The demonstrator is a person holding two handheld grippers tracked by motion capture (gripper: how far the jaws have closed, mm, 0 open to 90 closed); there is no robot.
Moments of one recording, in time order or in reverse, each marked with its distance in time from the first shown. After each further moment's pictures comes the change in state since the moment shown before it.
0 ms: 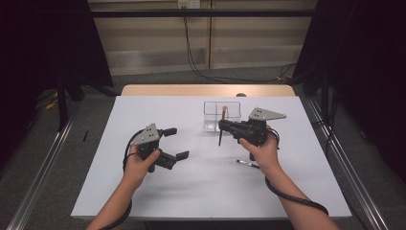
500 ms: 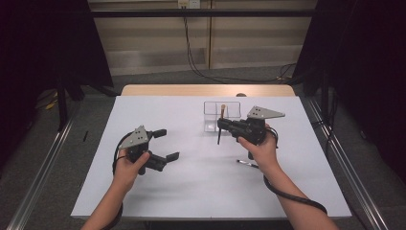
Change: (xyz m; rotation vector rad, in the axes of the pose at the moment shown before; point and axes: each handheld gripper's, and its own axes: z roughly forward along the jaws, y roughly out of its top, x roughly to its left) left arm 0.003 -0.006 -0.027 0.005 0.048 0.004; right arm 0.001 0.004 0.004 -0.005 -0.004 -0.001
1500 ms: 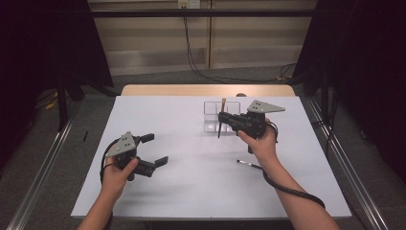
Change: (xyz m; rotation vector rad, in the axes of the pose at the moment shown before) left arm -0.004 -0.011 -0.032 0.003 0.069 0.004; right arm -0.010 0.012 0.005 -0.018 -0.027 -0.013
